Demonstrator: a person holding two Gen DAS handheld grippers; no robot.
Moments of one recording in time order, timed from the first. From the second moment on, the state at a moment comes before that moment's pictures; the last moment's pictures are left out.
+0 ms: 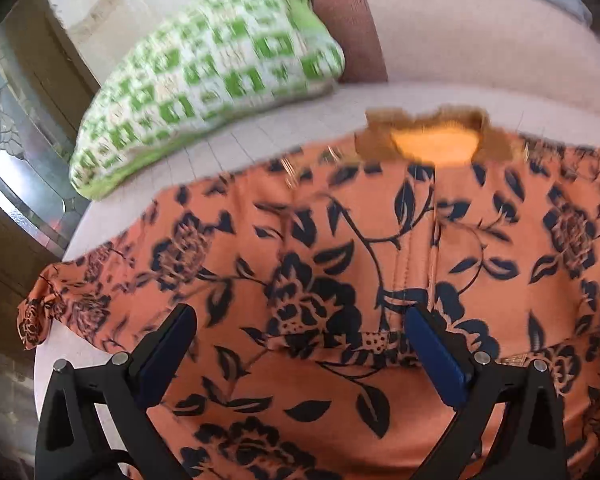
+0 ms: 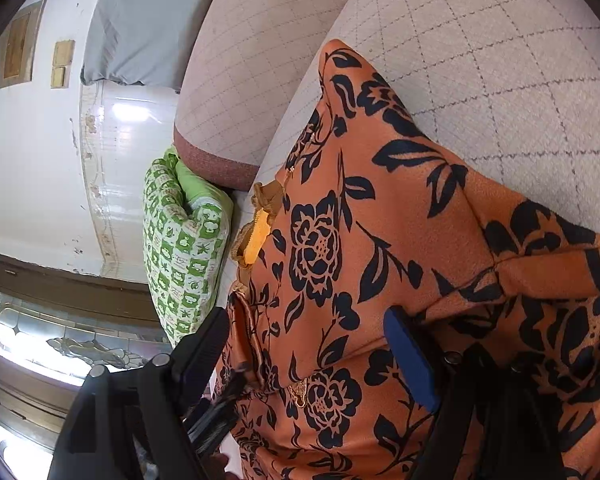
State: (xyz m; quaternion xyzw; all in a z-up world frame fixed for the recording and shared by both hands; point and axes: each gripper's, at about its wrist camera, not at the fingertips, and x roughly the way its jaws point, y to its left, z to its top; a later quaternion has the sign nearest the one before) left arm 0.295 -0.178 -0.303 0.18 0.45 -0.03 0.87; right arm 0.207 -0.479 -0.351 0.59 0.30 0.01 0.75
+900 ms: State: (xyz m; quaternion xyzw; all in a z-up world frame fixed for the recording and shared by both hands) left arm 0.340 -0.036 -0.253 -0.03 0.44 0.09 0.89; right arm 0.205 -0.476 -0.348 0.58 0.30 0.01 0.76
